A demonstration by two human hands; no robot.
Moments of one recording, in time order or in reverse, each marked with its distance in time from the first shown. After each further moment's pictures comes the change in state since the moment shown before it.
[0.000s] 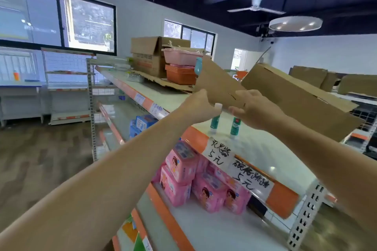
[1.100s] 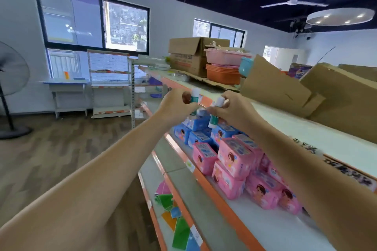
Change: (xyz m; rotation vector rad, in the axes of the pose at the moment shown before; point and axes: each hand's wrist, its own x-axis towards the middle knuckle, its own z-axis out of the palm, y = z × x) left_hand -0.118 -0.137 -0.164 -0.080 0.280 -0.101; right_hand -0.019 -0.228 0.055 0.542 0.012 -0.167
